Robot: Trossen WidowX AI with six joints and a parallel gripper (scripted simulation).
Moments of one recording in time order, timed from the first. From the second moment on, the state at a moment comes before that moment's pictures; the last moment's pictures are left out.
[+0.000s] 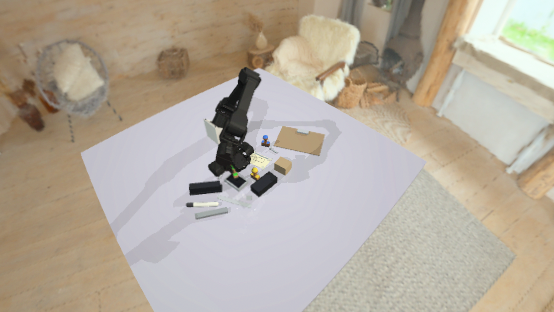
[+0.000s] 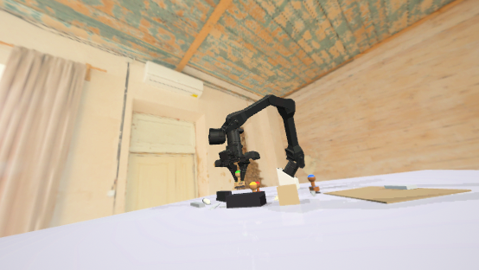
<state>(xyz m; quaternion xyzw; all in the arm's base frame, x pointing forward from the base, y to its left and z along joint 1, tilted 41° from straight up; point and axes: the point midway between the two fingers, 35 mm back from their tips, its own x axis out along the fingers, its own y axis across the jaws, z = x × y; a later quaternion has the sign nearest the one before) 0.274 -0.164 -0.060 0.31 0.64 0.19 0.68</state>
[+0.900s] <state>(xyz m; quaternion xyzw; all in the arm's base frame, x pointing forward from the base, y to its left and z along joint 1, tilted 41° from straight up) 0.276 -0.152 -0.073 0.31 0.63 0.19 0.68</state>
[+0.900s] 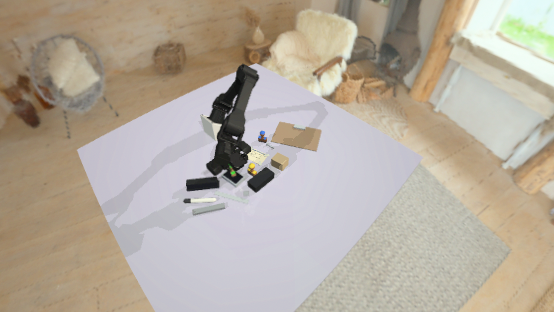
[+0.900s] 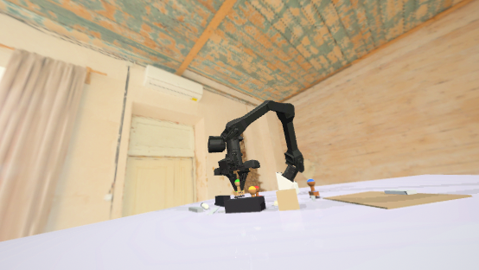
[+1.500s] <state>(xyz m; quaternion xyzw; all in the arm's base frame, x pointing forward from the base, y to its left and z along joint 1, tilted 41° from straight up) 0.277 -0.144 -0.082 0.31 0.63 0.19 0.68</state>
